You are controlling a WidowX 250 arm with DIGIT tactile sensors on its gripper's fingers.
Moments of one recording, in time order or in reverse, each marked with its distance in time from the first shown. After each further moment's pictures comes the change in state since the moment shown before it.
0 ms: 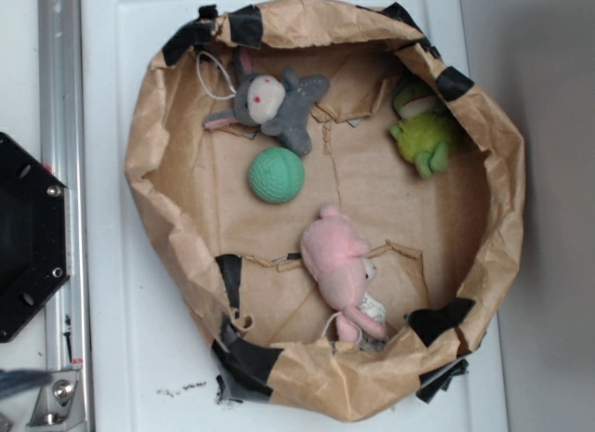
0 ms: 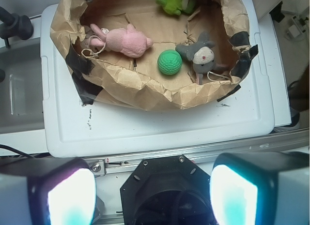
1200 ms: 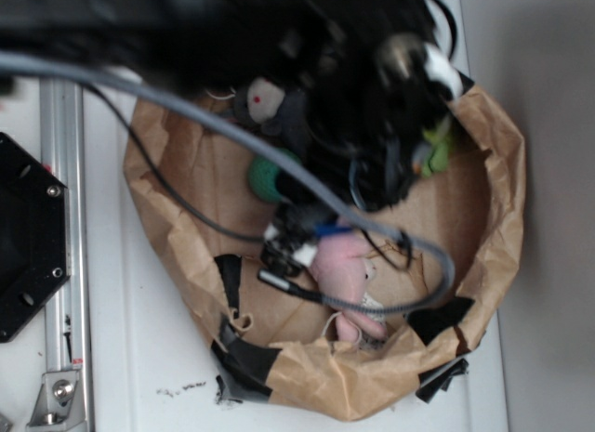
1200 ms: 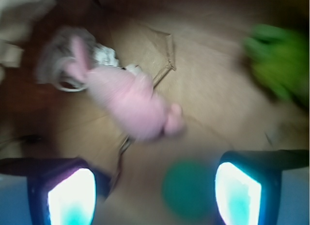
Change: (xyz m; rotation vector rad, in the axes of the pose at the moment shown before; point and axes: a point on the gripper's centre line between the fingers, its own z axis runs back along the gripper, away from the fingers) arm 0.134 0.004 -0.186 -0.260 0.155 -0.644
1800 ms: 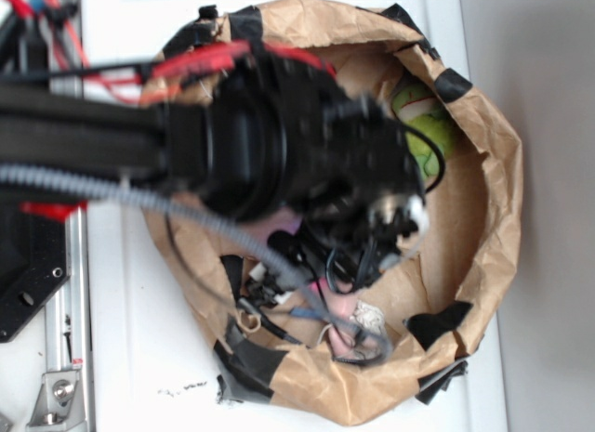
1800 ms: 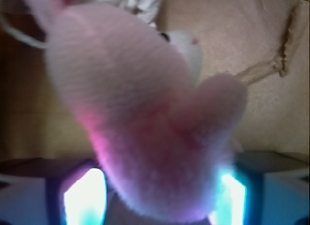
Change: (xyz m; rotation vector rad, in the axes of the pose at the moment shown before) arm 0.004 -0.029 -0.056 0.042 0.085 -0.243
